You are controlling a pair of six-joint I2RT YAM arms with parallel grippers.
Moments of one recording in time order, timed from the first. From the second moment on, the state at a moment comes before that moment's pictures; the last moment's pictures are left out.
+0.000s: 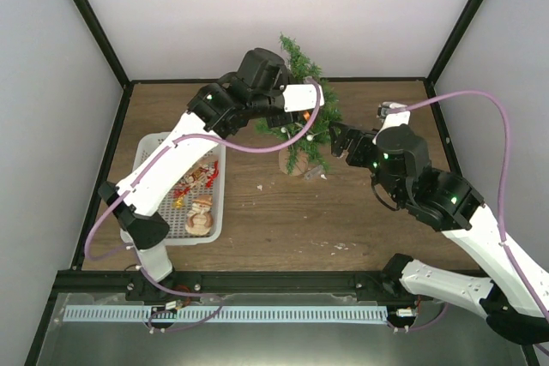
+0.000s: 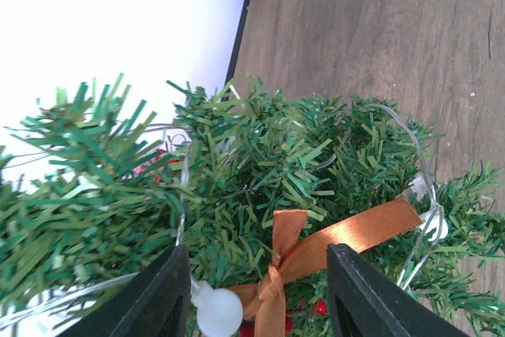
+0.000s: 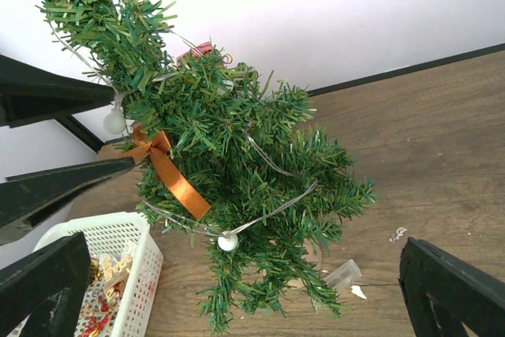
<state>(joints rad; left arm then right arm) -0.80 1.78 2.13 -0.93 0.00 0.78 0.83 0.90 1.31 -0.80 0.52 0.64</state>
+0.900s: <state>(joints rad) -0.77 1.70 2.09 -0.98 0.05 0.75 0.83 0.90 1.29 -0.78 0.52 0.65</state>
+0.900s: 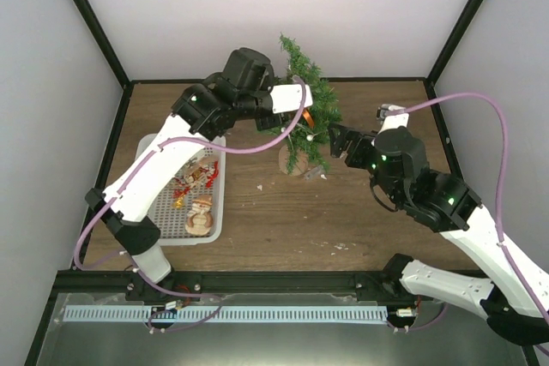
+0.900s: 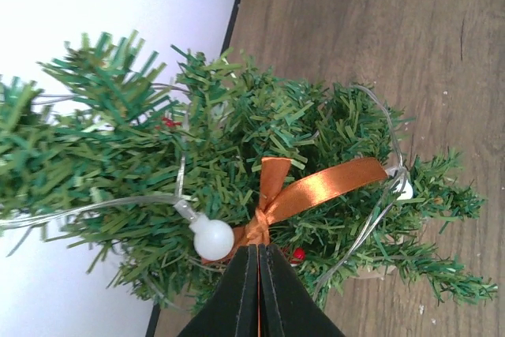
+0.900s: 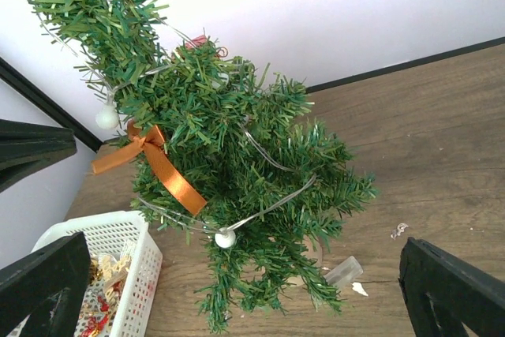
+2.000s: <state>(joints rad) -0.77 1.74 2.04 -0.99 0.07 0.76 0.83 0.86 1.24 -0.80 0.52 0.67</state>
